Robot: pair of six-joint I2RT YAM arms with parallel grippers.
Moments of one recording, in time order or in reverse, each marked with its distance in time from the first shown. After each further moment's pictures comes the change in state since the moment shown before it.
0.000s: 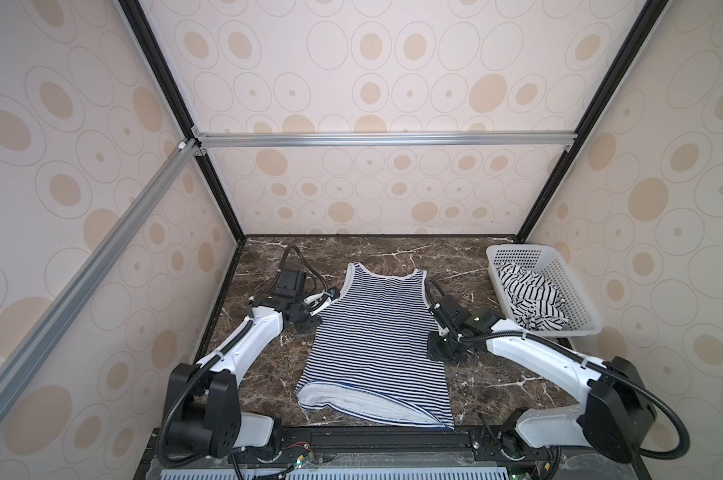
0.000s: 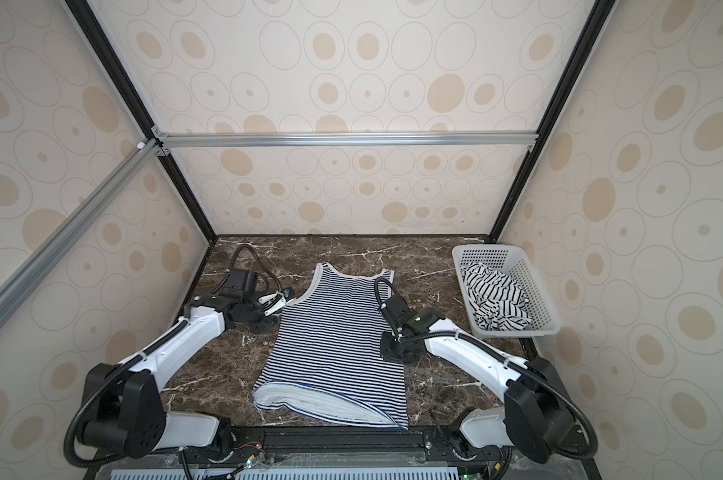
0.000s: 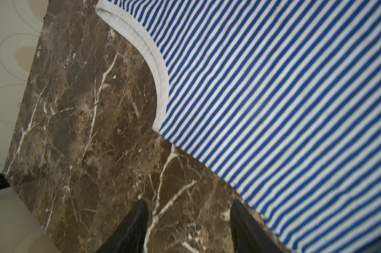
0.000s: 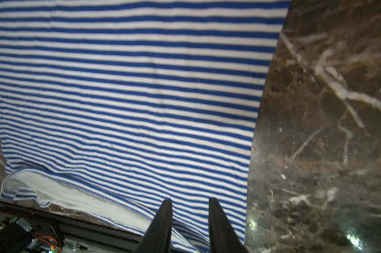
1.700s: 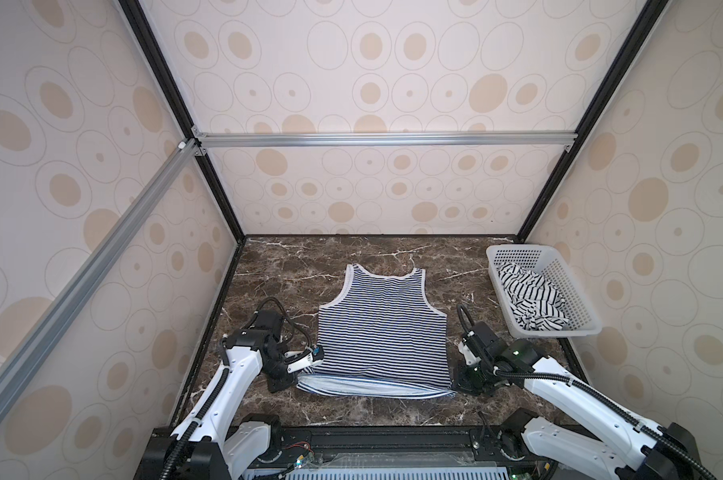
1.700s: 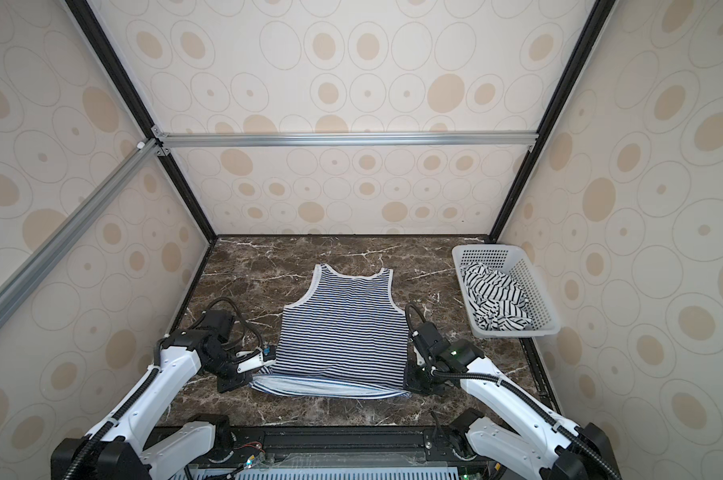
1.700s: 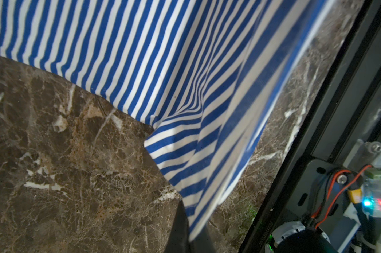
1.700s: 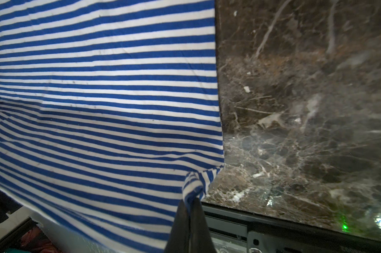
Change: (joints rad) left arm 0.182 -0.404 -0.275 -0.597 0.093 0.338; right arm -0.033 -0.442 -0.318 -0.154 -0.125 0.021
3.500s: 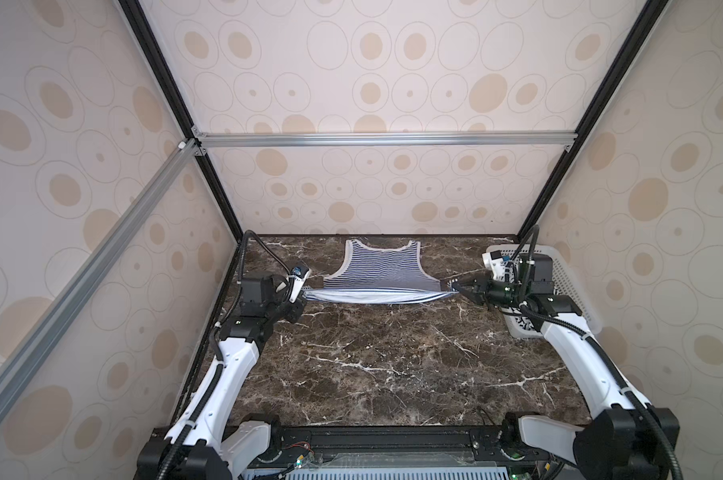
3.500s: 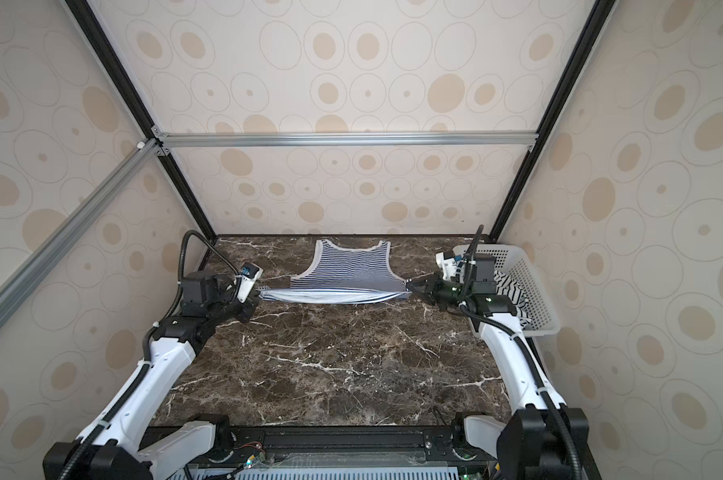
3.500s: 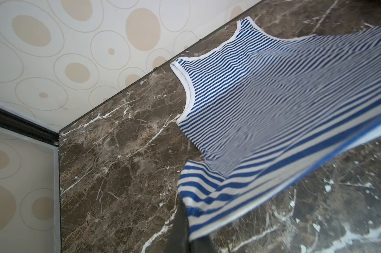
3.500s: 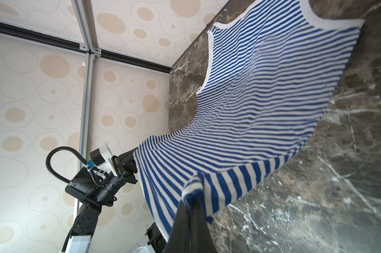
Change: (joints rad) left arm 0.000 -0.031 0.145 0.708 0.067 -0.675; right arm -0.586 0.177 0.330 0.503 -0.618 -0.060
